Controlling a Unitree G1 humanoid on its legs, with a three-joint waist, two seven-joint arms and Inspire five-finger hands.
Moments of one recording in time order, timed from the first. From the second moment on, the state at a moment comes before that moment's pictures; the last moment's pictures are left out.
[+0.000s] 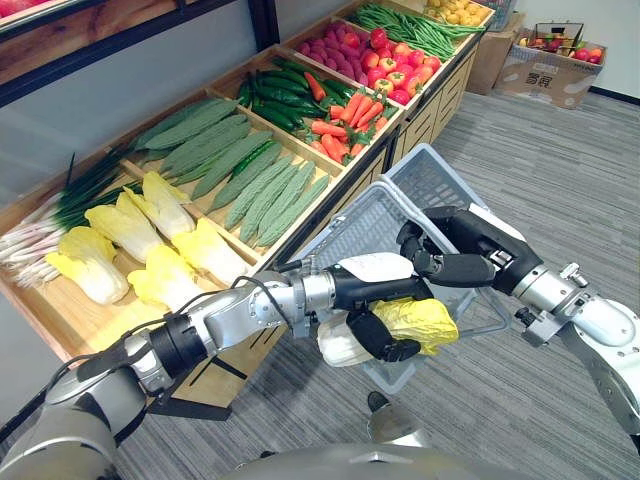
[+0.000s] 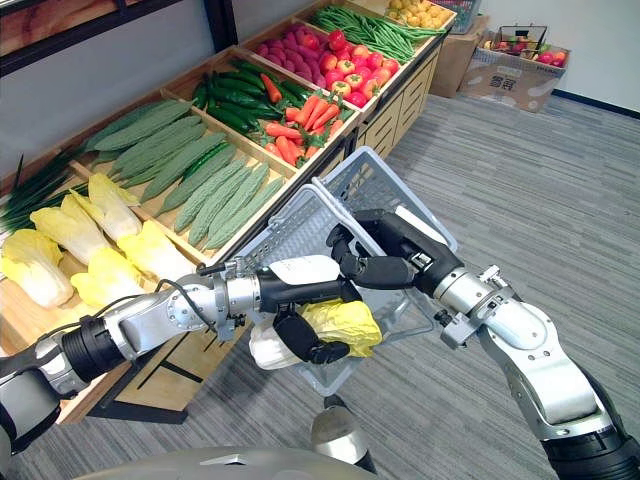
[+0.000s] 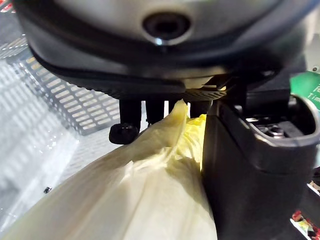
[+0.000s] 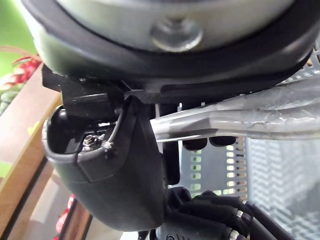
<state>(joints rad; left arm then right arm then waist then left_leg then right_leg) -0.61 0.62 -0.93 -0.05 0.12 -0.27 -0.28 0.14 -0.87 -0.06 -0.38 0.52 0.05 0.40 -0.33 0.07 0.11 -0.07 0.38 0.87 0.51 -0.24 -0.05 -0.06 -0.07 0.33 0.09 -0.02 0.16</state>
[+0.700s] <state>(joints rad) -0.69 0.48 -1.02 0.10 0.29 -0.31 -0.26 0.14 -0.90 -0.06 -0.45 0.52 0.05 0.43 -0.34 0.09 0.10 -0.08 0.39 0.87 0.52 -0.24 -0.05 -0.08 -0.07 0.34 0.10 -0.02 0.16</state>
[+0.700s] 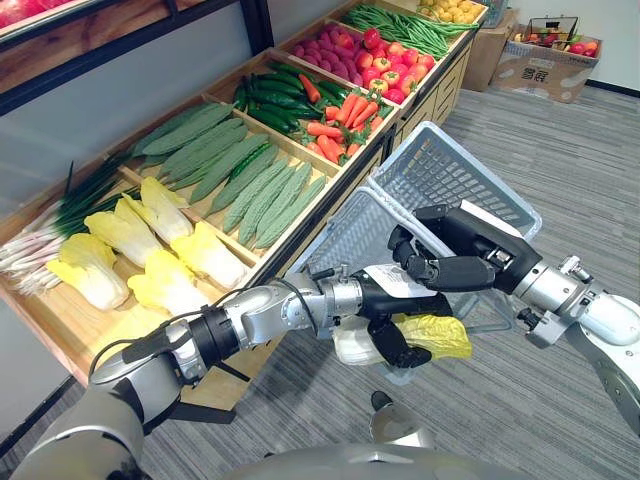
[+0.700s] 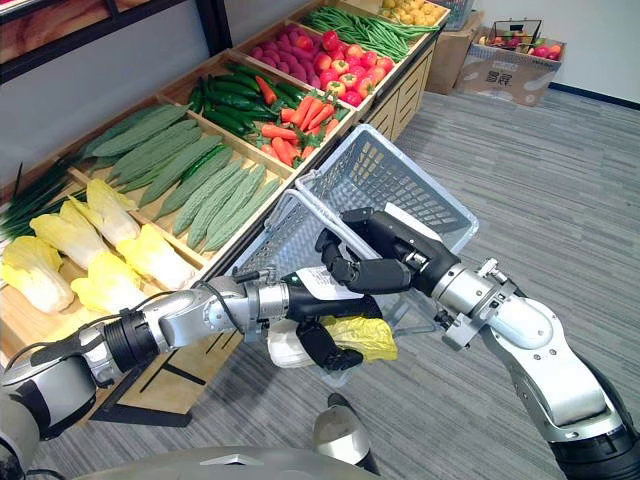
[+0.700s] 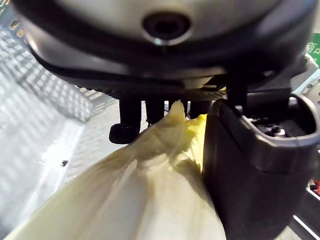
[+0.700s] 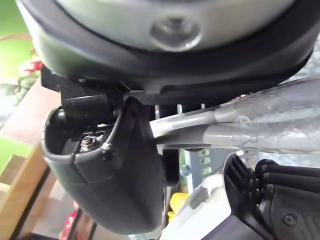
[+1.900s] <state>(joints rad) -0.78 0.36 -1.04 0.36 0.60 -0.33 -0.18 0.36 -0.80 -0.10 -0.47 0.64 0.05 0.41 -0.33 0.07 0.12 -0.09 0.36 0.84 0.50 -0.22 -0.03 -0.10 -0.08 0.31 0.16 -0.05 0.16</state>
